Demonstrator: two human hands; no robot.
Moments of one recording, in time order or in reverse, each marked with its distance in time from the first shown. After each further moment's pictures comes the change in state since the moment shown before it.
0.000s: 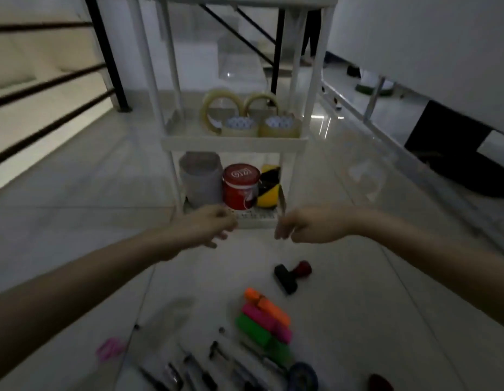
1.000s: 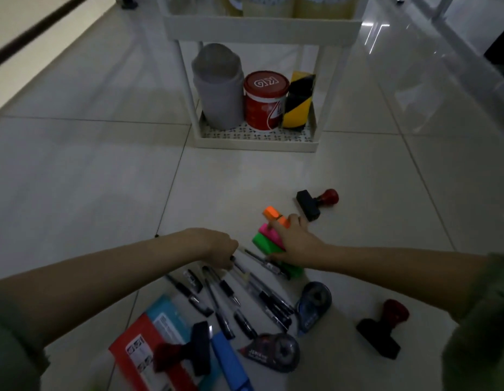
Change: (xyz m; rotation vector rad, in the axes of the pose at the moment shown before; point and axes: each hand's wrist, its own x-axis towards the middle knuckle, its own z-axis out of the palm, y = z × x) left_hand 0.008 -0.136 0.098 1.009 -0.623 -0.179; right_hand 0.068 -0.007 0.210 0.109 -0.042 0.043
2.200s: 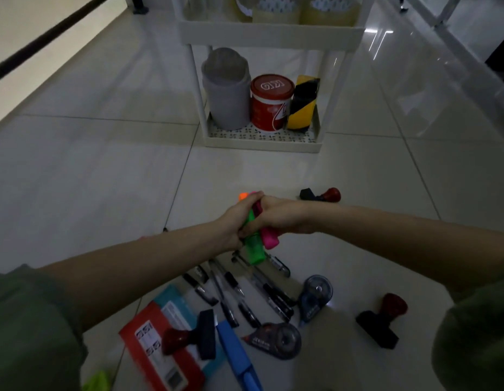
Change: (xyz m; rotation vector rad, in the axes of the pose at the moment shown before) left_hand -0.005 0.035 -0.021 -2.131 0.283 0.006; right_hand -0.019 -0.066 -0.072 0.855 -0.258 -0.042
